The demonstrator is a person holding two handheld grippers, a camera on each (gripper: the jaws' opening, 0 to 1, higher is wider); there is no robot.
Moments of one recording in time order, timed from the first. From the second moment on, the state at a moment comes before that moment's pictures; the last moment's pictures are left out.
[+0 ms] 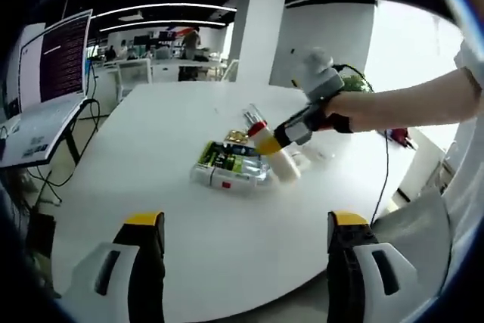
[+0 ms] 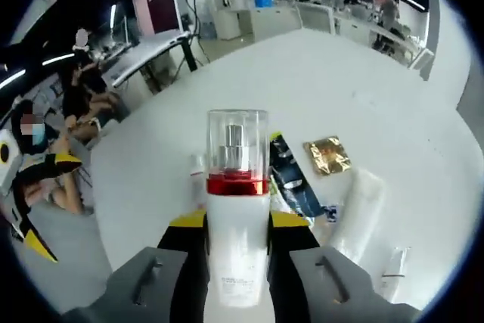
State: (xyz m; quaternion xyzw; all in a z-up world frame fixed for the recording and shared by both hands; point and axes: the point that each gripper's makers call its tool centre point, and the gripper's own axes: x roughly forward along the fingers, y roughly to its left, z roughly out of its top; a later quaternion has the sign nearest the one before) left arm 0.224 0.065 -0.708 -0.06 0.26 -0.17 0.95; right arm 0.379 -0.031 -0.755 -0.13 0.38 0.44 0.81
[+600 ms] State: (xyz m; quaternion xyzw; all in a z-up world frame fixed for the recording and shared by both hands) left arm 0.227 0.021 -0.635 -0.14 0.18 -0.24 0.94; right arm 0.295 -0.041 -0.682 -0.05 0.27 0.45 0.85
